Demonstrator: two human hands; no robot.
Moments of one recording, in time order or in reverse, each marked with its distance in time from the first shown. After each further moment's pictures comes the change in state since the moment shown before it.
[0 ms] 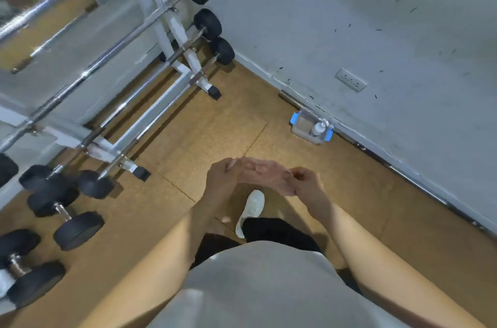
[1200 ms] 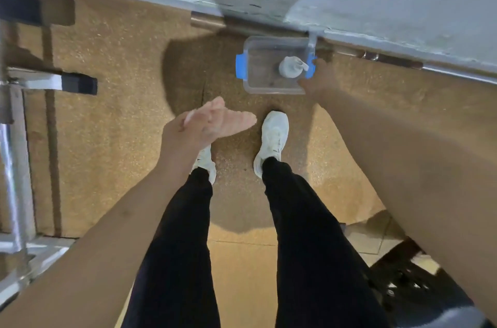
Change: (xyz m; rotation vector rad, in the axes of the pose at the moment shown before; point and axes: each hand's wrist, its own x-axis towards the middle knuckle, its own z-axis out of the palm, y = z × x) left_hand 0.498 0.020 0.310 0.177 -0.384 -0.270; right_hand 0.658 0.234 -0.149 -0.235 0.233 0.465
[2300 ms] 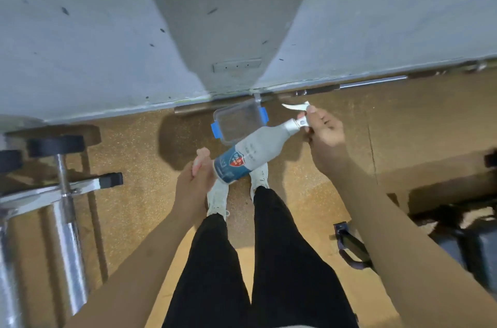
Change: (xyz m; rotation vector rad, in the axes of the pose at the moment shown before) left_hand -0.161 0.134 0.031 0.201 -0.083 0.022; right_hand -0.300 -0.019 -0.208 1.245 0.283 -0.147
